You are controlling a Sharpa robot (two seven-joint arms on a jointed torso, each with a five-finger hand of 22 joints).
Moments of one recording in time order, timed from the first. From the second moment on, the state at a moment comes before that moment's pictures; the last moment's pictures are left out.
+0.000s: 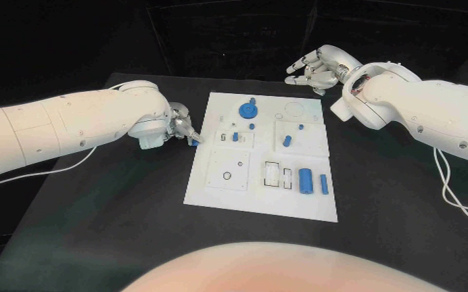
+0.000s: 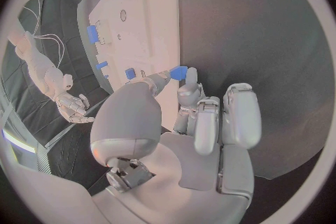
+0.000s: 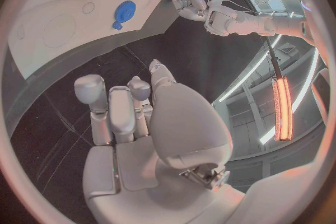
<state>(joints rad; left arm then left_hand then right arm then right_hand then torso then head) 1.32 -0.82 -0.21 1.38 -0.90 0.14 -0.61 1.12 -0.08 0.49 0.17 0.18 0.95 0.08 0.53 0.32 1.24 0.01 1.18 0.91 1.47 -0.07 1.57 1.31 0.07 1.46 0.04 1.34 1.31 1.30 -0.69 -0.05 1.31 -0.93 -0.29 0.01 1.41 0.04 -0.09 0.15 0.31 0.87 0.16 0.13 0.07 1.23 0.08 1.06 1.05 1.46 0.00 1.25 1.12 0.12 1.19 0.10 1.21 0.97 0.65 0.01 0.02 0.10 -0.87</state>
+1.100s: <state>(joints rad) 1.32 -0.83 -0.21 1.40 -0.88 0.15 -0.58 1.06 -0.08 0.61 0.21 0.19 0.96 0.10 0.46 0.27 1.24 0.01 1.20 0.93 1.47 -0.06 1.57 1.31 0.07 1.47 0.04 1.35 1.31 1.30 -0.69 -0.05 1.31 -0.93 -0.29 0.01 1.41 0.04 -0.09 0.15 0.32 0.87 0.16 0.13 0.07 1.23 0.07 1.06 1.04 1.46 0.00 1.25 1.12 0.12 1.19 0.10 1.21 0.97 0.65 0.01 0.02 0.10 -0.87</state>
